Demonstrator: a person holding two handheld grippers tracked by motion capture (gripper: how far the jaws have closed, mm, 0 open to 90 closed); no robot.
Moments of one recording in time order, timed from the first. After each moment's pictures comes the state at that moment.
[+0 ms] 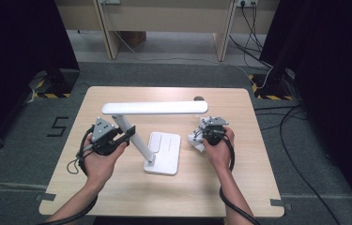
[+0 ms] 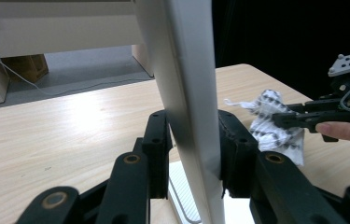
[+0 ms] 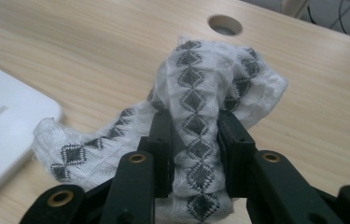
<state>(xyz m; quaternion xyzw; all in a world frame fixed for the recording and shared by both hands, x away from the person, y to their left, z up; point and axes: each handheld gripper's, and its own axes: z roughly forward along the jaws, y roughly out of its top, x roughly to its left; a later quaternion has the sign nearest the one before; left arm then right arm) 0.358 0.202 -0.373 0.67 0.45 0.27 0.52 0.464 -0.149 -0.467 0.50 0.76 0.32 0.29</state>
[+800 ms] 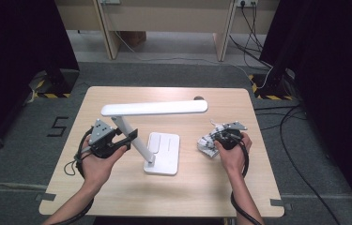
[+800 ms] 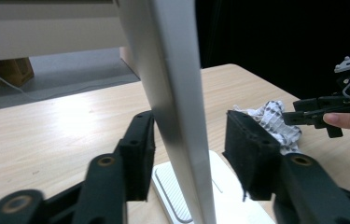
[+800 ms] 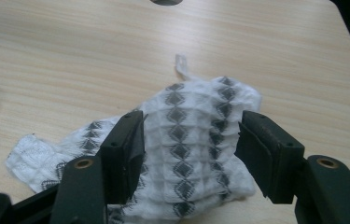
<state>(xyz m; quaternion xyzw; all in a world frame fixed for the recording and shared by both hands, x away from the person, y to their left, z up) 0.352 0.205 -0.373 0.68 0.43 0.26 0.53 0.449 -0.193 -0.469 0.56 0.71 0.31 0.29</state>
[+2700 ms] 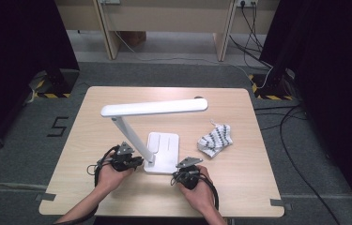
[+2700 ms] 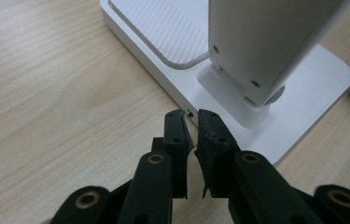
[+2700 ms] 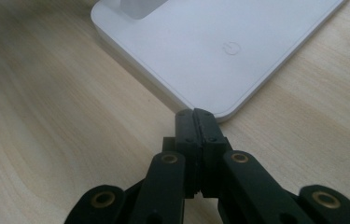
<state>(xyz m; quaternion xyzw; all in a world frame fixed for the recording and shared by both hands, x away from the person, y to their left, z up) 0.382 0.195 -0.502 0.82 0.40 0.13 0.38 0.346 -0.072 -0.505 0.38 0.86 0.34 0.10</state>
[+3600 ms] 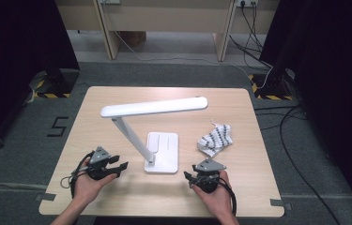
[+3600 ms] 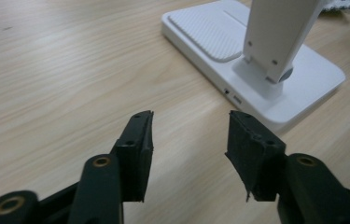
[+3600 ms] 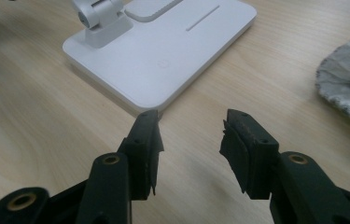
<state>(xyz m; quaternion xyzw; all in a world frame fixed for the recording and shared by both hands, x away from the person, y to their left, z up) 0.338 0.261 -0.487 0.77 0.45 0.18 0.42 0.329 -0.125 -0.494 0.39 0.81 0.40 0.17</state>
